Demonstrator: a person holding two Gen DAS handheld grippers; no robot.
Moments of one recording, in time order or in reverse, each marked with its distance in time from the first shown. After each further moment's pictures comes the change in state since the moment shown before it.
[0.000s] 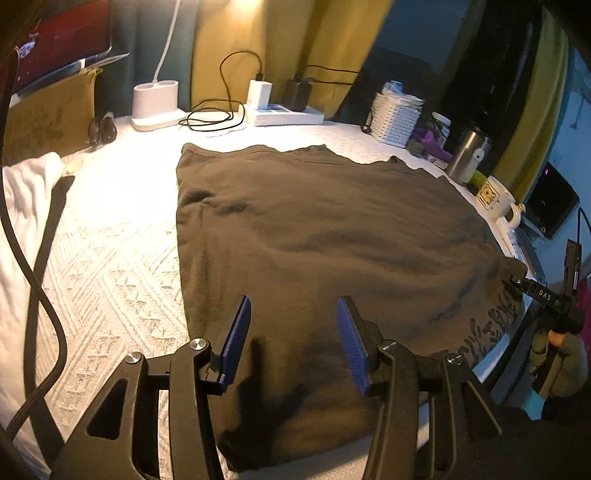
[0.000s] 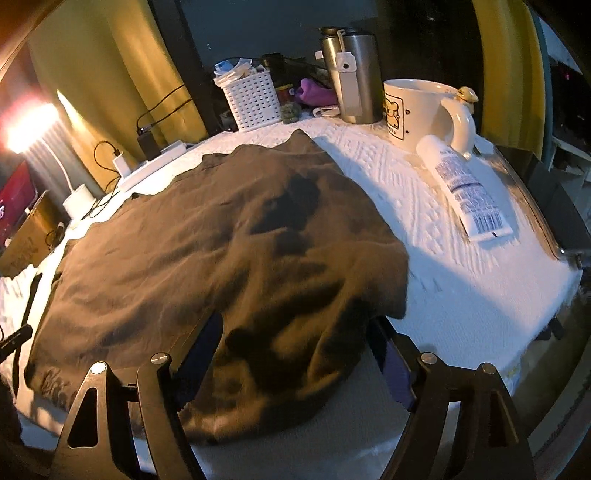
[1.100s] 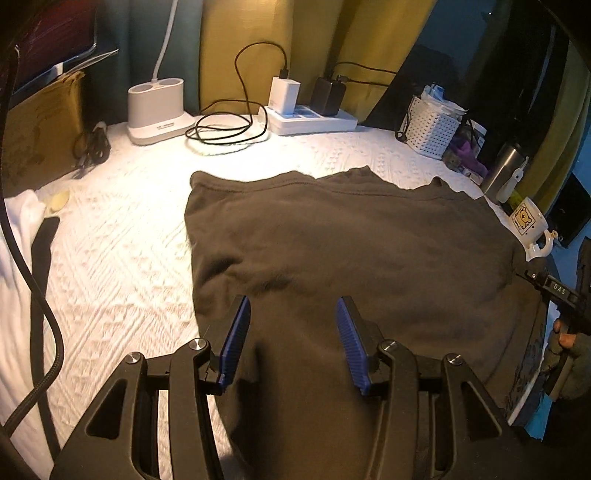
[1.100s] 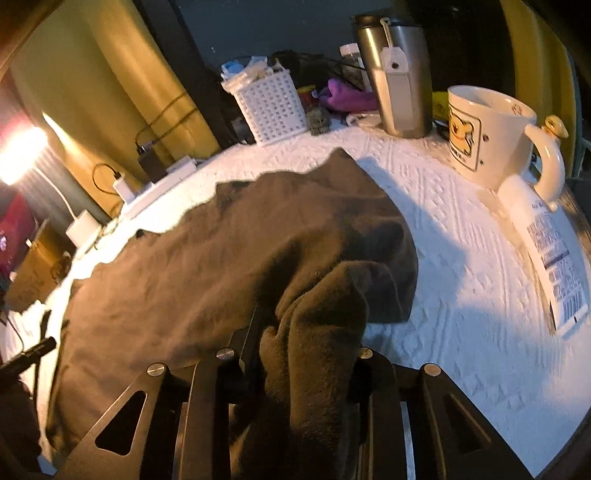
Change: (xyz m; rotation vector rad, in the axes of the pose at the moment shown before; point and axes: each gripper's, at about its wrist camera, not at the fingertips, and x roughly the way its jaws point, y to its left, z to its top) left arm 0.048 0.029 0.069 -0.007 0.045 0.048; right arm 0.056 0.026 0.069 0.034 0.009 0.095
